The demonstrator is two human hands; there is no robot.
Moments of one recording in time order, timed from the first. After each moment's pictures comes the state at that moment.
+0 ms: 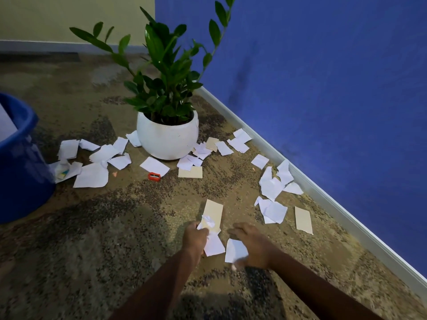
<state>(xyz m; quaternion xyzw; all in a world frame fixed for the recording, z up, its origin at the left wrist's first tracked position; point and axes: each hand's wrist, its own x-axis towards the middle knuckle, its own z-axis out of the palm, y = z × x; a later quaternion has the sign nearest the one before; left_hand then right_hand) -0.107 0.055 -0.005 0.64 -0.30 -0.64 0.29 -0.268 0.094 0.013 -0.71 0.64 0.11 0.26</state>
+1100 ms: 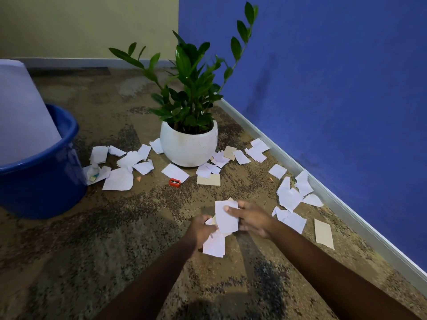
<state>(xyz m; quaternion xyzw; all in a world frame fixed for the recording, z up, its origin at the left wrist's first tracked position) -0.062 0.040 0.037 0.61 -0.44 -0.62 0.23 -0.210 0.029 0.061 -0.37 0.63 -0.28 0.62</state>
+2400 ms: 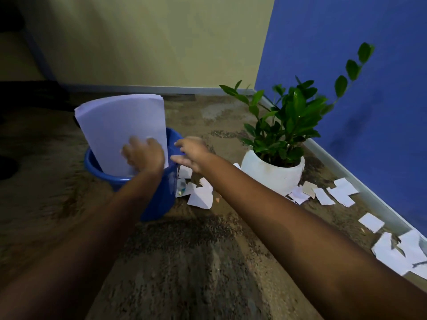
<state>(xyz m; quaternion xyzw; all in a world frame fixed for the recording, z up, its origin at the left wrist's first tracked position) 0.198 -0.047 0.185 0.80 -0.24 -0.18 0.52 0.124 -0.083 0.194 -0.43 0.47 -0.35 0.69</state>
